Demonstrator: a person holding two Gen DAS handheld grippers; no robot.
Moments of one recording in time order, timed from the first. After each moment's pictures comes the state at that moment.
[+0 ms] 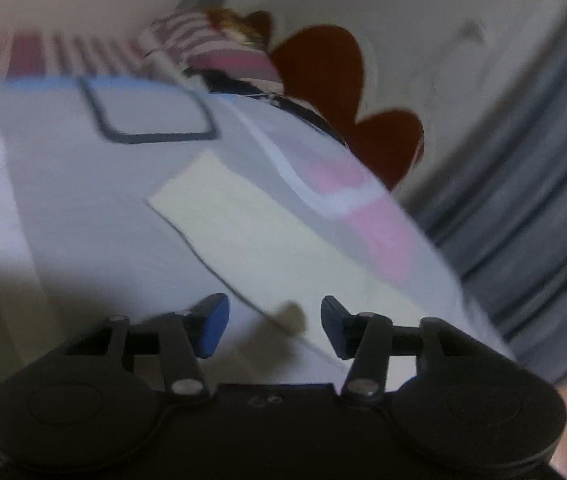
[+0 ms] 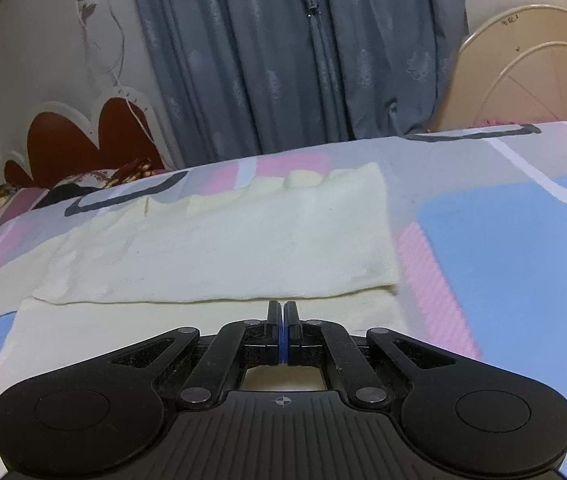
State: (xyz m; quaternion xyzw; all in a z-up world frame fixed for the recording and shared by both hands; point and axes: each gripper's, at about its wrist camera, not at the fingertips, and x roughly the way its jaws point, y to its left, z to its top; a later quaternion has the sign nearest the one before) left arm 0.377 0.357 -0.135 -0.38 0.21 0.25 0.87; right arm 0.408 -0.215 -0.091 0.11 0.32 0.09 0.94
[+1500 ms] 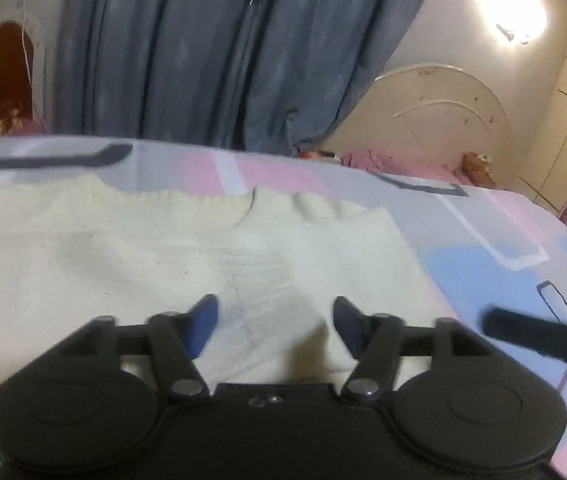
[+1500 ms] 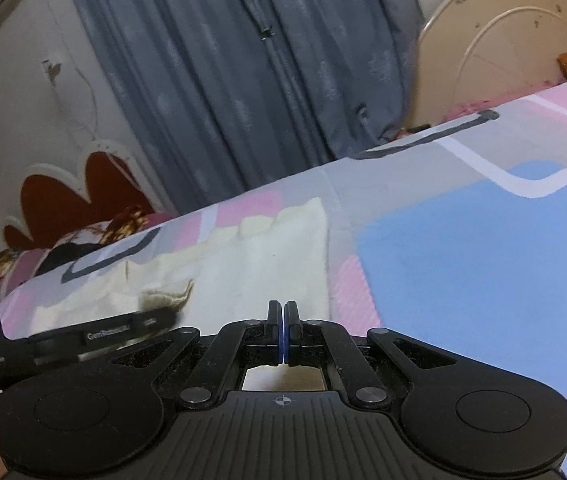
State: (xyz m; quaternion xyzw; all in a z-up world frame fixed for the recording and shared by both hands) left arm 0.532 -0.062 -0.129 -0.05 0.33 -0.17 0.93; right arm 0.414 -0.290 -0.075 0.20 0.30 0.08 0.93
